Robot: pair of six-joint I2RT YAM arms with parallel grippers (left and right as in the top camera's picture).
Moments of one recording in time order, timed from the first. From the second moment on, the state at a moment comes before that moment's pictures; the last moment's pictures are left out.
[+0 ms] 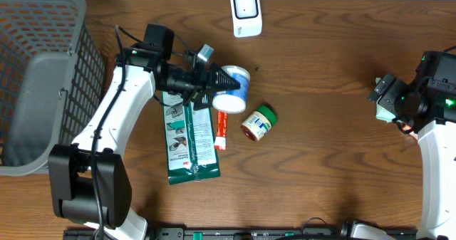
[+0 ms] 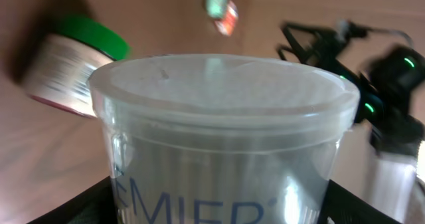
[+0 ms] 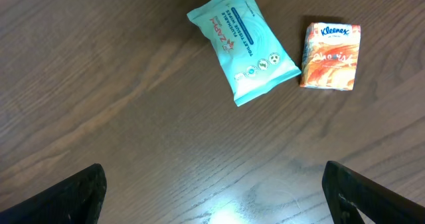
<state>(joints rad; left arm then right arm) -0.18 1.75 1.39 -0.95 1.16 -0.36 -0.27 1.35 1.20 -0.92 0.09 0.38</state>
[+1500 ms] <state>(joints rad) -0.24 2.45 2.22 -0.48 0.60 -0.73 -0.27 1.35 1.20 -0.92 0.09 0.38</state>
